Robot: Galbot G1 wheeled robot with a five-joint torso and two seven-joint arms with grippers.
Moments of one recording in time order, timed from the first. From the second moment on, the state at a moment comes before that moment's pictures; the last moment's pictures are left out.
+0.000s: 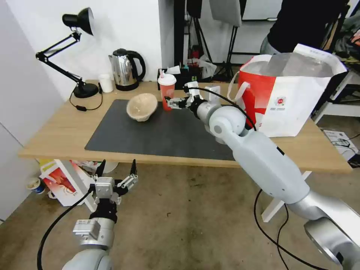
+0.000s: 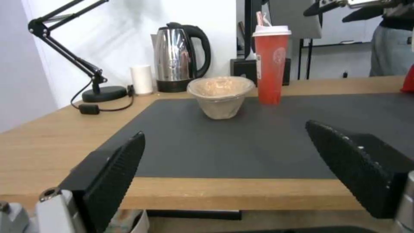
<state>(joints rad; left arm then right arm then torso) 1.75 -1.59 -0.57 -2.27 -0.03 -0.03 0.05 -0.33 1.18 -0.20 1.64 0.93 -0.54 0.29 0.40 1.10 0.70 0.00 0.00</state>
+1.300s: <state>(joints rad) 1.76 -1.59 -0.56 -2.28 -0.02 -0.04 0.05 -0.13 1.49 -0.17 1.04 0.71 -0.44 0.15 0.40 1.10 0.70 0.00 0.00</state>
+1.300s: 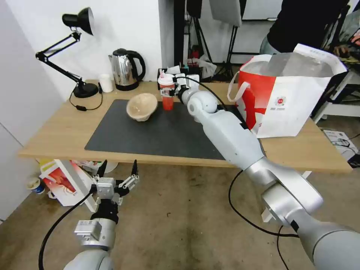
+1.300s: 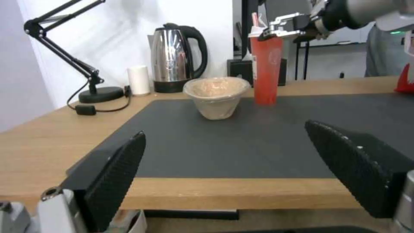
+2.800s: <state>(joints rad) 1.80 -1.60 -0.54 -2.33 0.00 -0.05 0.05 -0.10 1.57 -0.10 0.82 0.61 -0.36 0.00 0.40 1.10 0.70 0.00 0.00</state>
